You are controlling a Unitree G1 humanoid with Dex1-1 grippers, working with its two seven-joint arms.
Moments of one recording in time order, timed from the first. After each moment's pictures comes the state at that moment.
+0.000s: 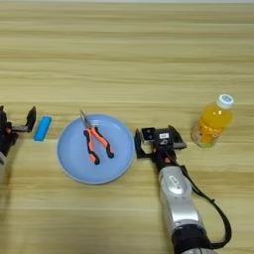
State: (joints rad) left arm -0.37 0.17 0.22 0.97 -0.16 -0.58 -0.32; right arm -0.12 -0.09 -0.03 0.53 -0.01 -0.29 0.07
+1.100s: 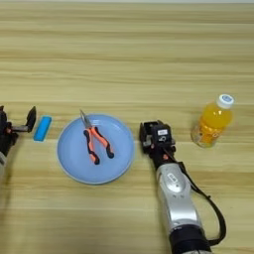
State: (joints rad) left arm -0.37 0.17 0.22 0.97 -0.16 -0.58 -0.32; right arm -0.09 -0.07 -0.03 0.38 0.00 -0.28 0.09
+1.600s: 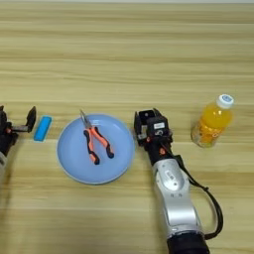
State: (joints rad) left arm -0.37 0.17 0.22 0.97 -0.16 -0.58 -0.32; right arm -0.03 -0.04 0.05 0.14 -0.03 -0.21 0.09
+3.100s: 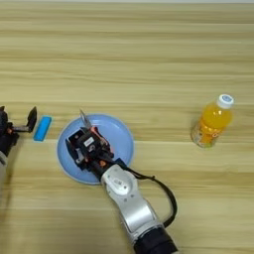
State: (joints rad) left arm -0.37 0.16 0.22 0.96 -0.16 -0.58 -0.31; right arm -0.10 0.03 0.40 0.29 -0.11 -0.15 0.23
